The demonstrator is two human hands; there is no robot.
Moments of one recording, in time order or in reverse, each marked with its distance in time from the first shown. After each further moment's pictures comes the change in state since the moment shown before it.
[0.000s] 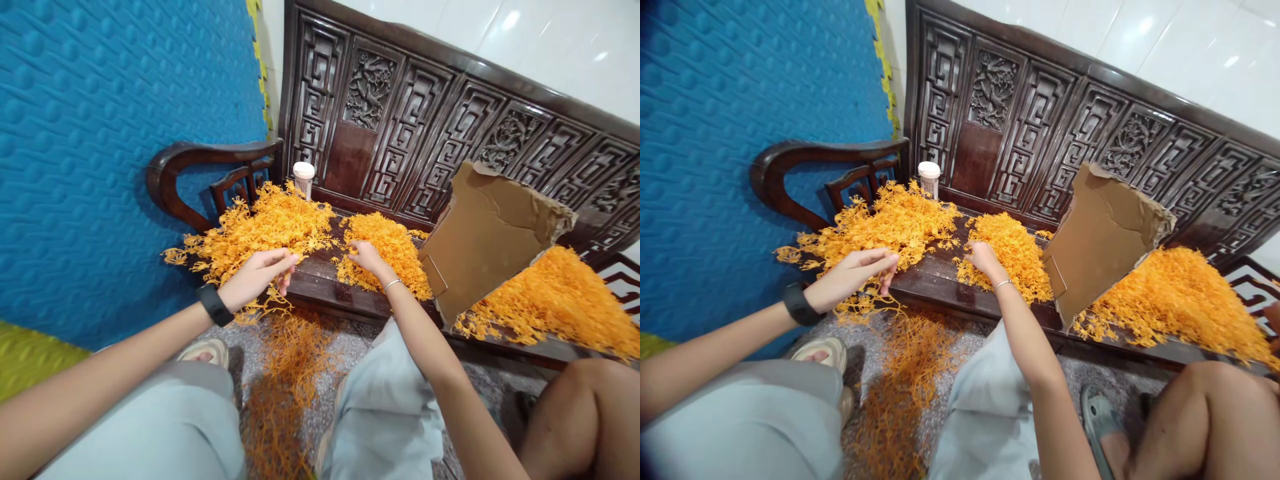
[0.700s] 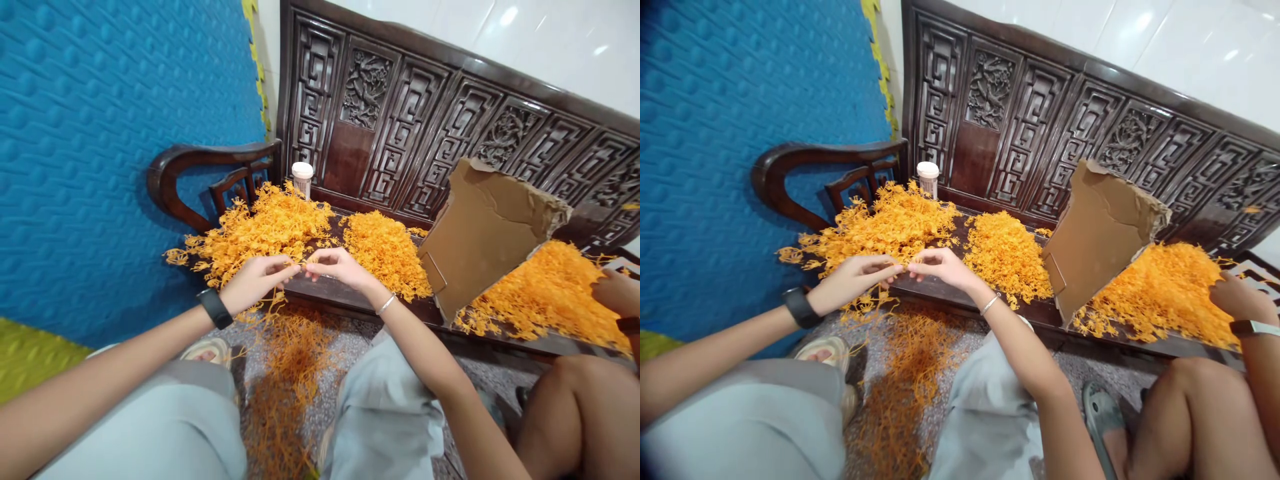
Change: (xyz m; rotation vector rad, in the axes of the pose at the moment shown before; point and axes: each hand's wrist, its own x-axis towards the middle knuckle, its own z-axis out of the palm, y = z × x) left_hand -0.003 -0.010 0.000 0.318 0.019 0.082; right_hand -0.048 -0.099 -0.016 1.036 -0.385 -0.277
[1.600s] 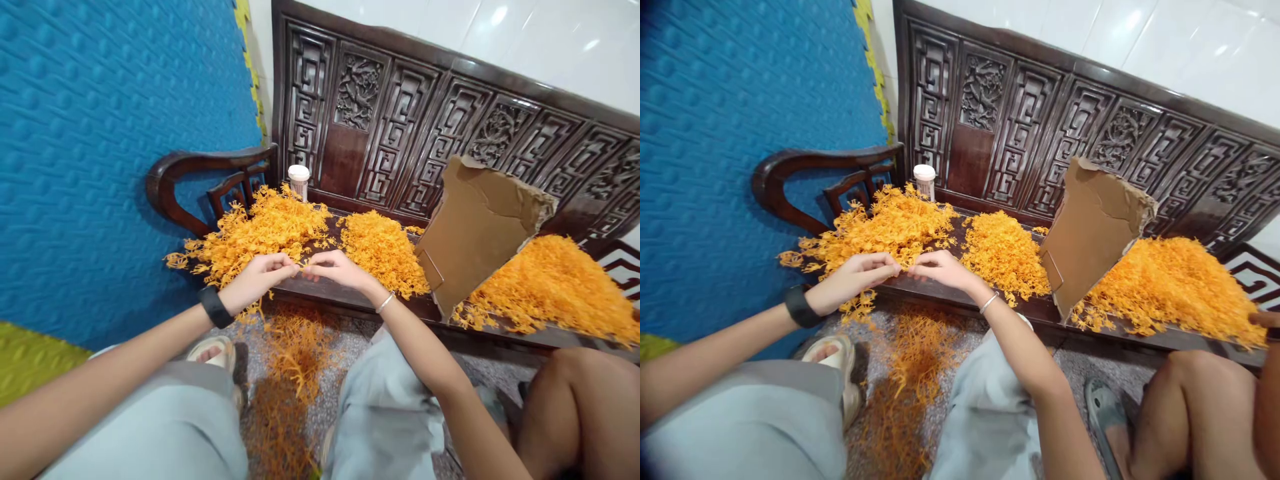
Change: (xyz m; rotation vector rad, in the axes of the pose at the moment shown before) left_hand -0.001 0.017 0.005 -0.285 -0.005 -0.131; right_hand -0.006 -0.004 -0.002 -0.299 -0.021 -0.092
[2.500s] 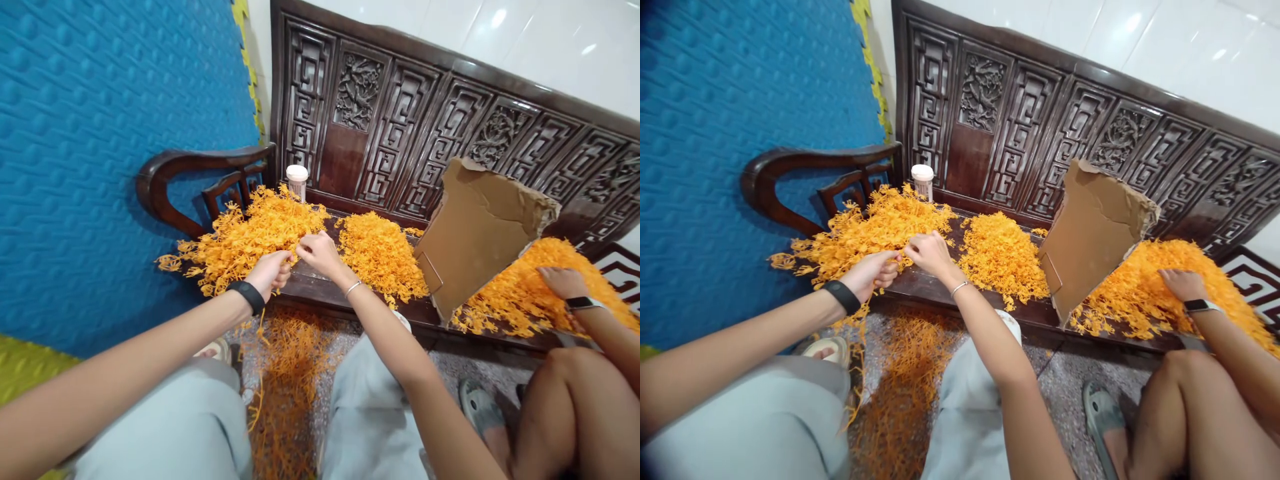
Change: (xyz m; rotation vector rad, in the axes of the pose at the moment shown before) left_hand 0.042 -0.016 0.017 -0.545 0.217 -0.301; right_hand 0.052 0.029 0.004 -0.902 0.331 -0.075
